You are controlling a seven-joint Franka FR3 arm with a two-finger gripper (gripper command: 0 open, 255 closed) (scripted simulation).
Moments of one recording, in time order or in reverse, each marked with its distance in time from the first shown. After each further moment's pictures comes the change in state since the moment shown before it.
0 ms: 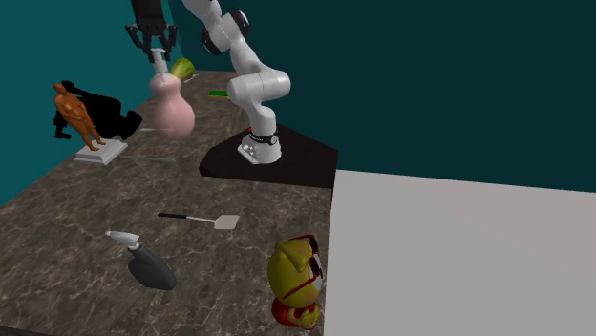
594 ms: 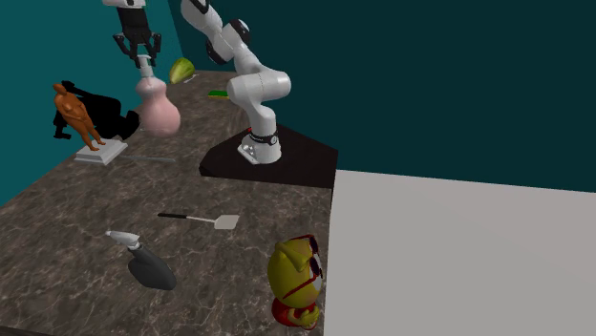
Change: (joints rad) arm -0.053 -0.127 -0.120 0.045 -0.200 -0.052 -0.221
